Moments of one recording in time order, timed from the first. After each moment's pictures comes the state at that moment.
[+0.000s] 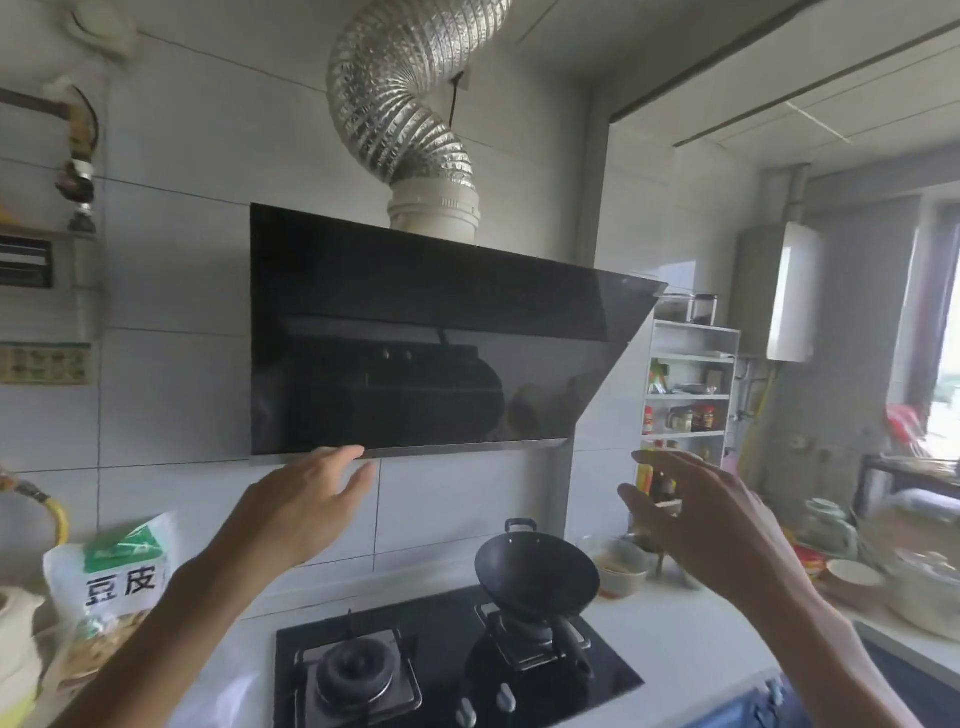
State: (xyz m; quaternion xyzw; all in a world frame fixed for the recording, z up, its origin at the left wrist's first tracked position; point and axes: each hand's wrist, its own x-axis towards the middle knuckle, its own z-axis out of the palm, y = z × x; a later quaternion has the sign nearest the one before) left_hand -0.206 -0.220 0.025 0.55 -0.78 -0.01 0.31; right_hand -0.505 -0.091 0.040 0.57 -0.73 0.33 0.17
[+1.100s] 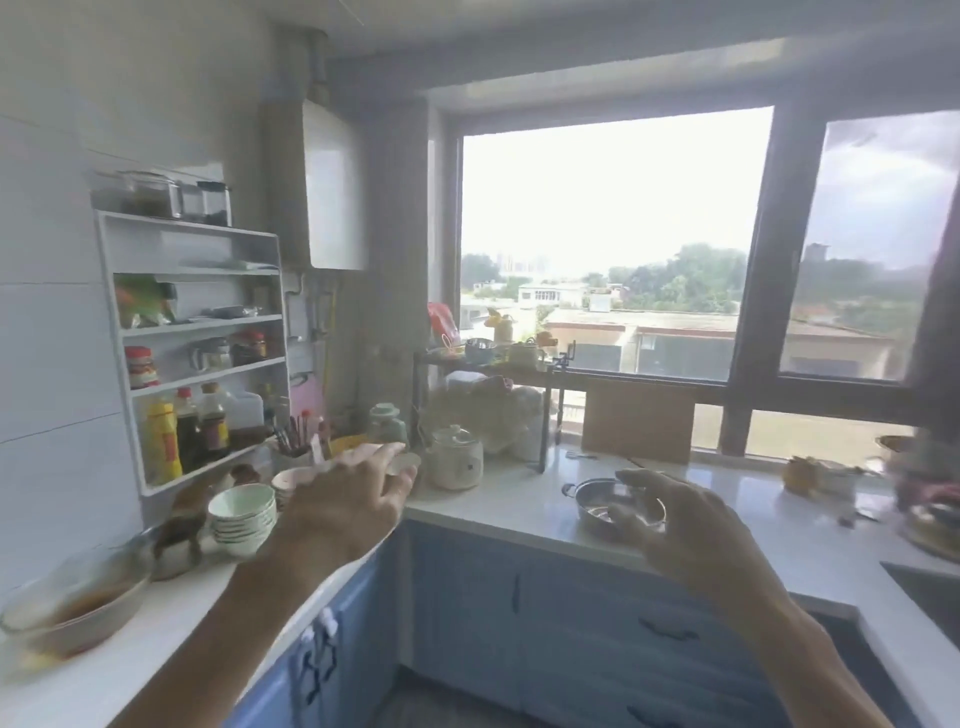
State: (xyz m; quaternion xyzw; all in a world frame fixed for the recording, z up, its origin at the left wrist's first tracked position) left_hand -0.985 -0.095 -0.031 0.17 -0.95 -0.10 0.25; right_hand -1.092 0.184 -0.055 0.25 -0.91 0.30 0.16
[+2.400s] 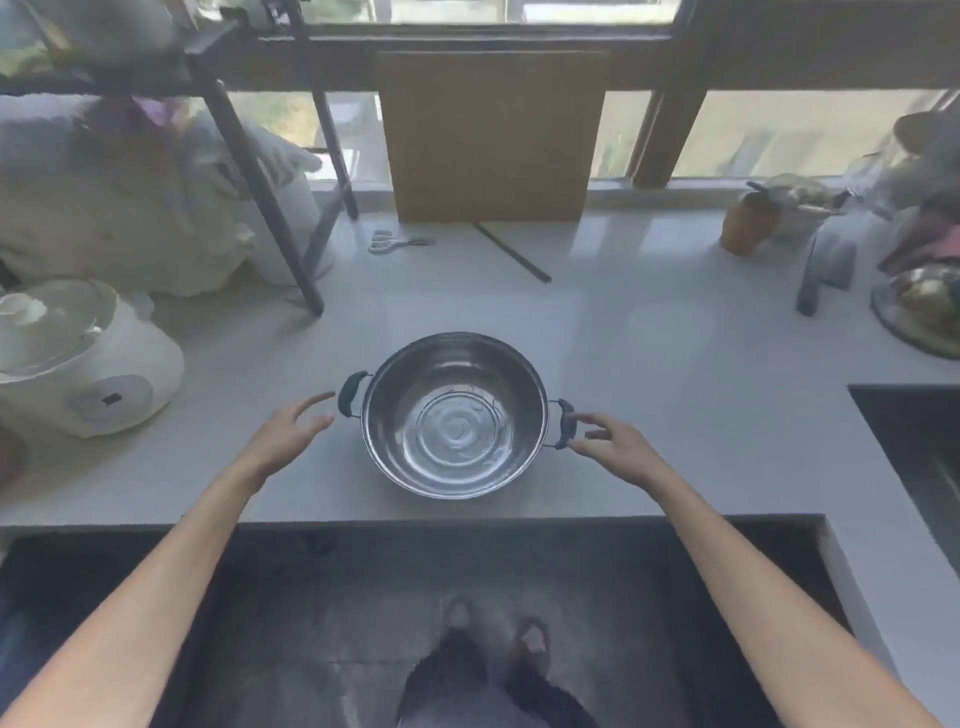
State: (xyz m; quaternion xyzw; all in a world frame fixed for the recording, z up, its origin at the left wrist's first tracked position) left_hand -1.827 -0.134 -0.371 0.16 -0.88 -0.41 -0.15; right_hand -1.859 0.280 -0.386 -0.03 -0.85 0.47 -0.24
